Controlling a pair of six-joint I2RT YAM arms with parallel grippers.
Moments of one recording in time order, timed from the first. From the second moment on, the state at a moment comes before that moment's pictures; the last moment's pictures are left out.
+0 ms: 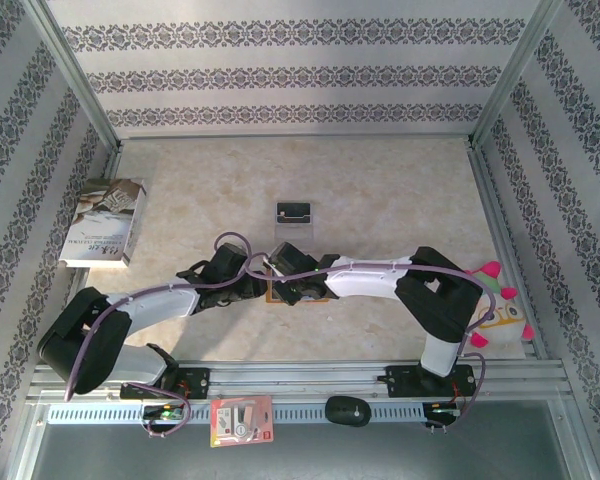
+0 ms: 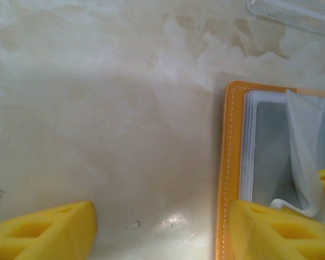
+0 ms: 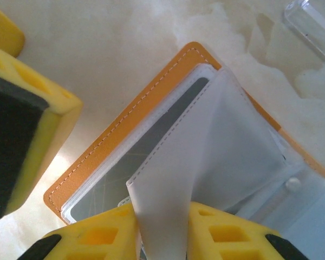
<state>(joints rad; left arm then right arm) -0.58 1.36 0.52 -0.15 0.05 -0.74 0.97 1.79 1.00 -0.27 0.03 0.22</state>
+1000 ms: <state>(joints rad) -0.64 1.43 0.57 -0.18 -0.06 -0.77 0.89 1.71 0.83 -0.01 -0.18 0.42</state>
